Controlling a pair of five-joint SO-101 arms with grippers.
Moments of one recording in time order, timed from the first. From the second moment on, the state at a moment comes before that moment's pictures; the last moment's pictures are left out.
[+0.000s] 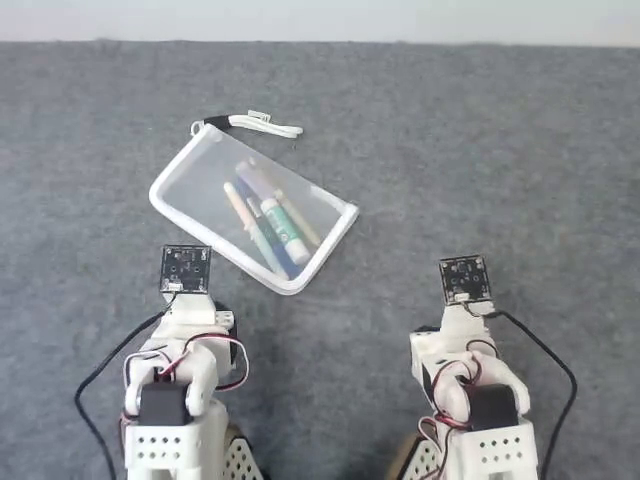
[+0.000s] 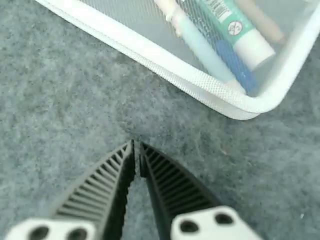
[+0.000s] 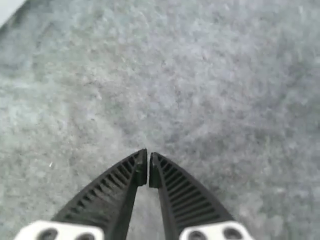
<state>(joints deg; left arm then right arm) -6.0 -103.6 97.3 72.0 4.6 -10.4 -103.5 95.3 74.5 -0.9</state>
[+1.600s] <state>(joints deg) -6.0 -103.6 97.3 72.0 4.6 -9.4 -103.5 95.3 74.8 7.1</state>
